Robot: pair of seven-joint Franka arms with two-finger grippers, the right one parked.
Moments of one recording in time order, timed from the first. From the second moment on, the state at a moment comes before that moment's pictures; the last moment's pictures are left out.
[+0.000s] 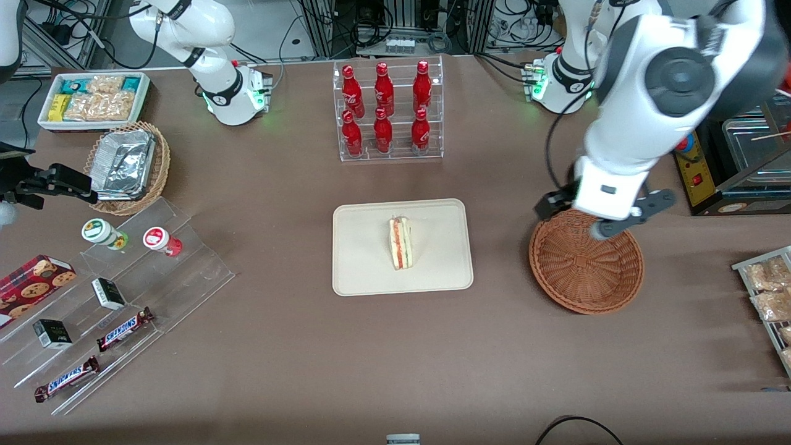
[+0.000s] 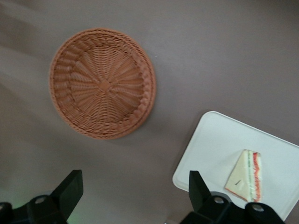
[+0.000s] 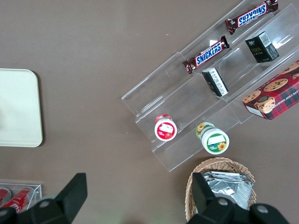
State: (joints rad) arm -0.81 0.18 0.54 -1.51 -0.06 1.59 -0.71
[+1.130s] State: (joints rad) arm -0.26 0.00 0.26 -1.56 -0.03 1.45 -0.37
